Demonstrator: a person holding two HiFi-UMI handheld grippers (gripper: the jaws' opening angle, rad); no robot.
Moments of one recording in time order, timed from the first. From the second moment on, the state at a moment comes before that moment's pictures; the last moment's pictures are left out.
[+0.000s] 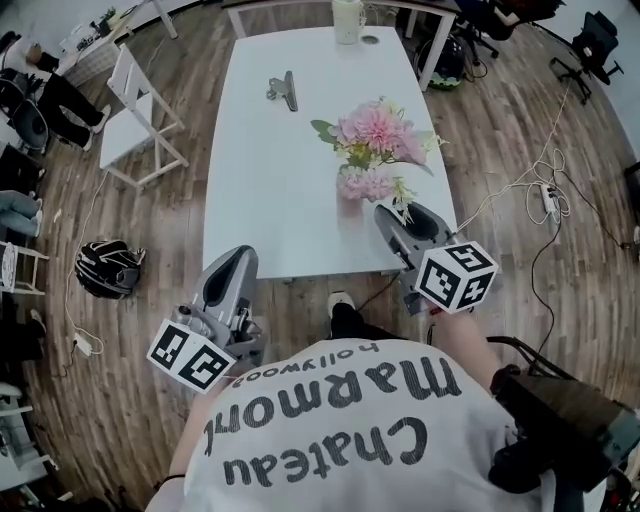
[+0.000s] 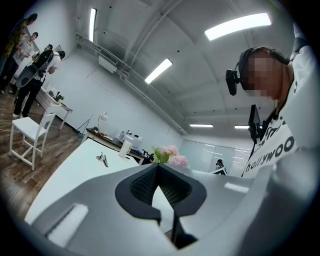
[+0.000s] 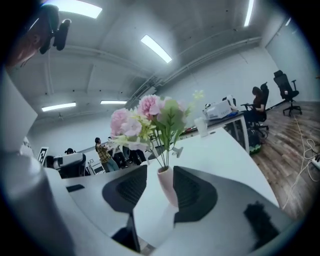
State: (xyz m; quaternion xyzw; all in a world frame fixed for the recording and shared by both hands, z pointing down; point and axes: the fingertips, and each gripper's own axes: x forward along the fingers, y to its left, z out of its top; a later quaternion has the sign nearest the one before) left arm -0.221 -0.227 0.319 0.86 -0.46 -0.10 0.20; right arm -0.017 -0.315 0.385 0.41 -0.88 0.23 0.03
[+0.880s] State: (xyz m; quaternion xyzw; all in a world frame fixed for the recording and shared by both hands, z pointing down) left arm -0.194 -0.294 0.372 0.85 -0.45 -0.05 0.26; right arm -0.046 -0.379 0.360 0.24 -0.96 0.14 -0.02
